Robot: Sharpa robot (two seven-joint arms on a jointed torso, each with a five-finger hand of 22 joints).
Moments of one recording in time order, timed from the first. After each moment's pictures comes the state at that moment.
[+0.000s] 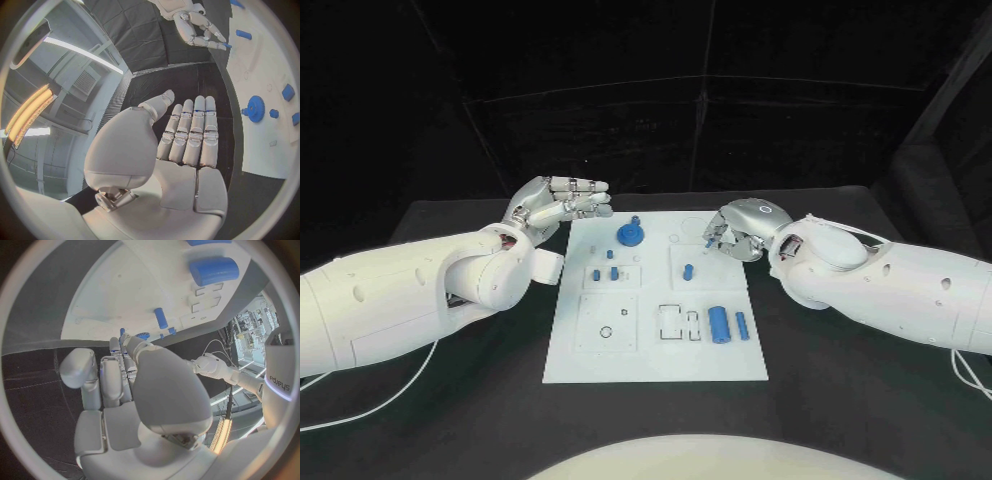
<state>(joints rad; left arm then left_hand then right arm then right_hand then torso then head) 1.21 -0.89 -0.16 1.51 0.00 -0.29 0.50 1.32 -0.11 0.46 -0.06 0.05 1.01 0.22 0.07 0.07 1.12 0.16 0.09 0.06 1.05 0.12 0.19 0.16 0.18 0.96 0.23 0.09 0.34 1.19 -0.74 -0.13 1.41 -1.63 -0.42 -0.12 1.52 -0.09 0.41 0.09 0.15 1.12 0.14 0.08 0.08 1.21 0.07 0.09 0.07 1.47 -0.01 1.25 1.31 0.12 1.42 0.09 1.18 0.98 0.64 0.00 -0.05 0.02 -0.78</state>
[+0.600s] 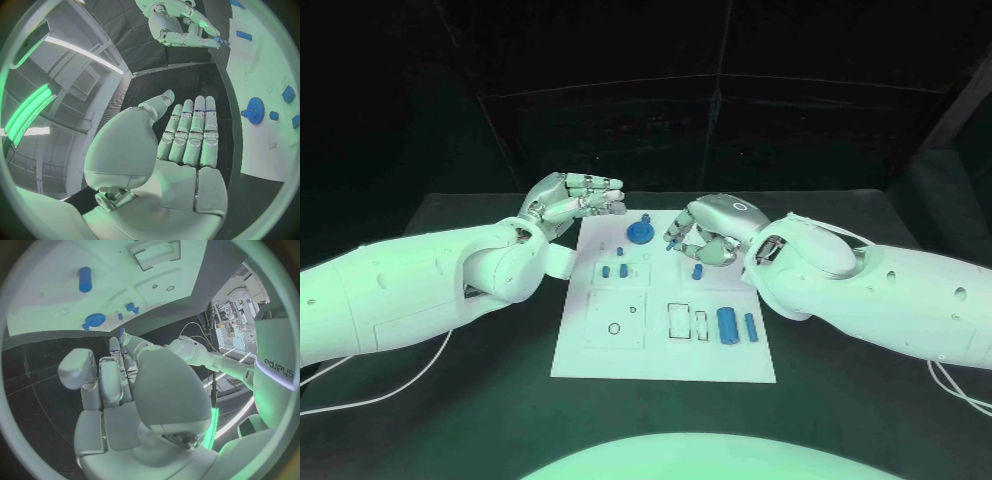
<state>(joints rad) 1.21 -0.87 -0.16 1.49 0.00 -0.28 0.50 1.32 -0.11 0.46 -0.06 0.05 1.01 0.23 0.07 0.07 1.12 0.16 0.09 0.06 1.05 0.12 0.19 0.16 0.18 0.96 0.23 0.09 0.33 1.19 -0.69 -0.08 1.60 -1.60 -0.40 -0.13 1.51 -0.10 0.43 0.08 0.15 1.11 0.14 0.08 0.08 1.21 0.07 0.08 0.07 1.47 -0.01 1.25 1.31 0.12 1.41 0.09 1.19 0.99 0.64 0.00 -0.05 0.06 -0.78</state>
